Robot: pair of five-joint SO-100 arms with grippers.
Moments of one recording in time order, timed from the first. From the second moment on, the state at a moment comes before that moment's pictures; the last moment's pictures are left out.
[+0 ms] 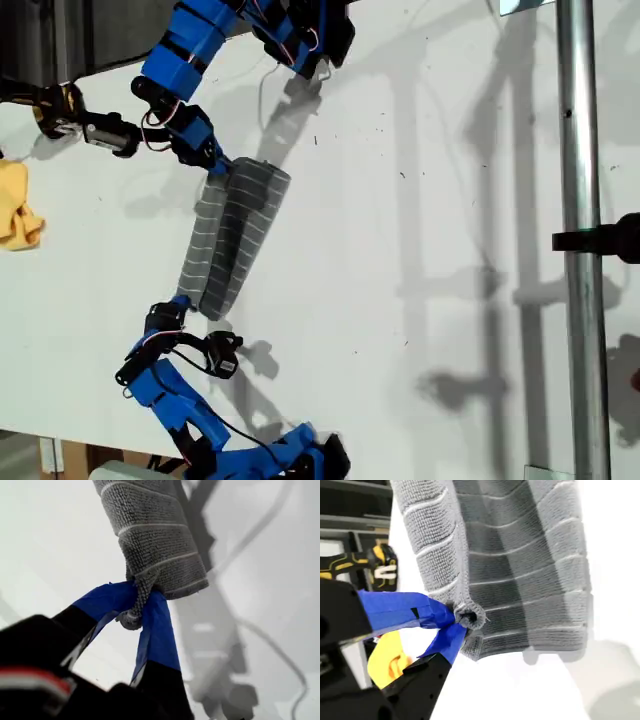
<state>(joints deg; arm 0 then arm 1) -47.6 64.8 55.5 67.6 -30.6 33.6 105.4 95.6 80.6 49.1</state>
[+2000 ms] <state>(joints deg) -49.0 72.2 55.4 88.9 -39.9 27.9 110.0 96.4 94.3 59.9</state>
